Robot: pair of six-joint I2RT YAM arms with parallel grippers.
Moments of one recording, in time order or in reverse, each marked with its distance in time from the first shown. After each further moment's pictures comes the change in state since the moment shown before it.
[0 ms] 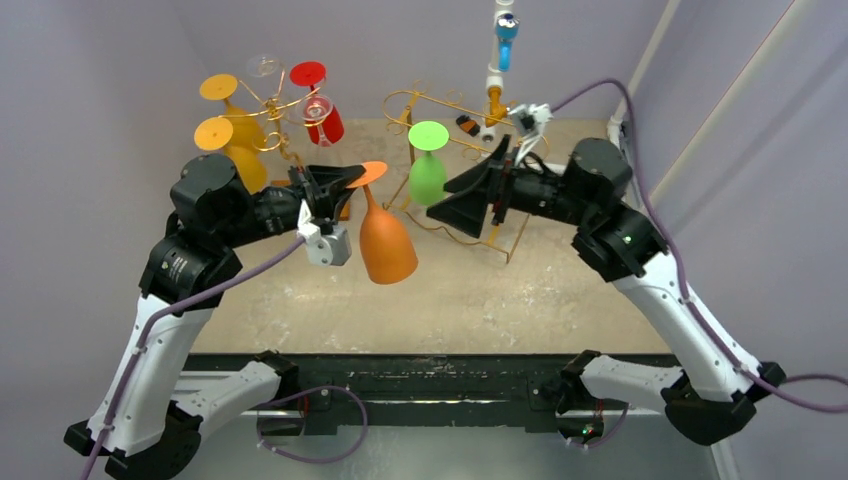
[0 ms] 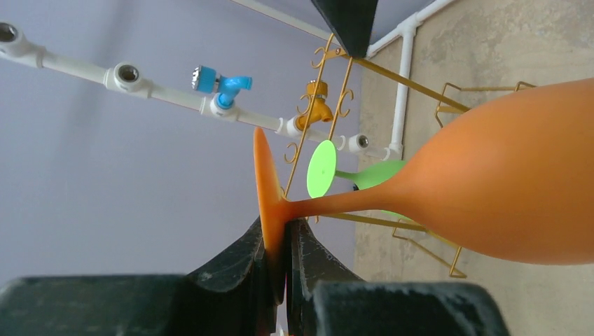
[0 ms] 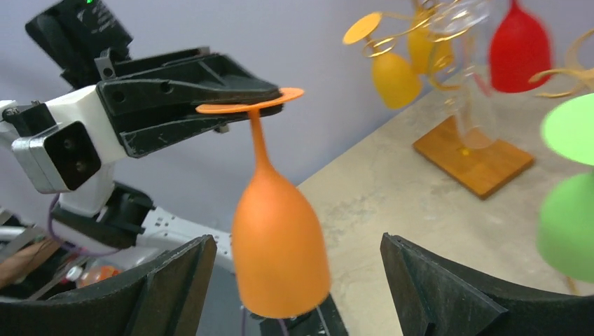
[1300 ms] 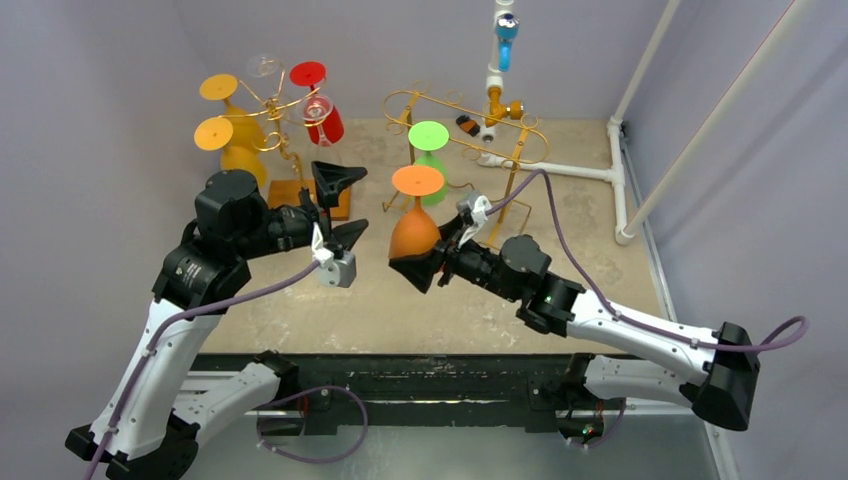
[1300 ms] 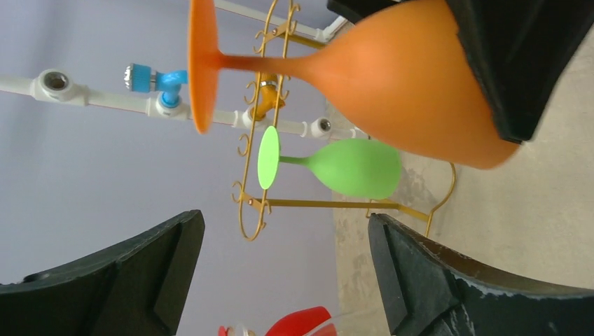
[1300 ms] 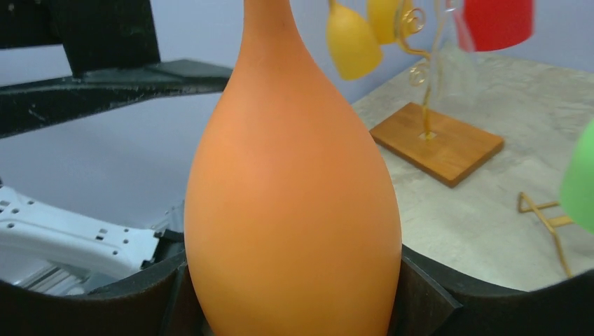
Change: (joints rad) left arm 0.000 -0.062 -0.138 -0.061 0.022 0.211; right arm 0.430 0.013 -0.626 0.671 0.502 -0.139
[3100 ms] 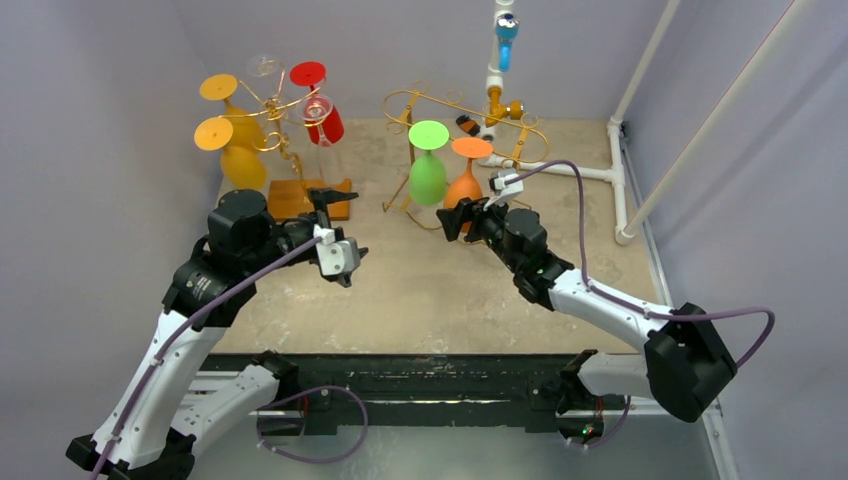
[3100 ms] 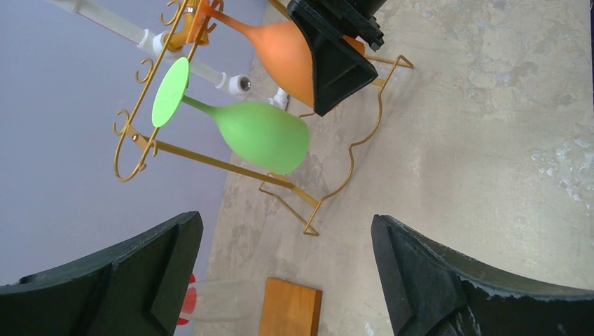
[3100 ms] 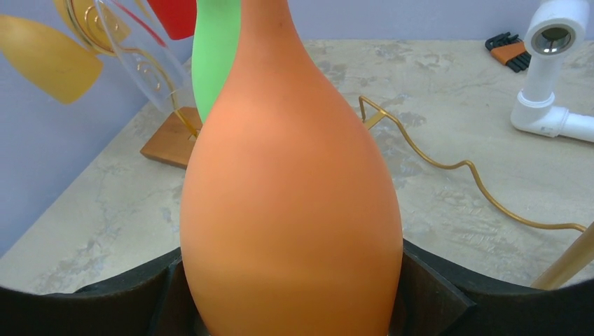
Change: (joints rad) left arm 0.000 -0.093 -0.183 0.014 -0.089 -0.415; right arm -0.367 0.147 -0.138 0.128 0.204 -0.051
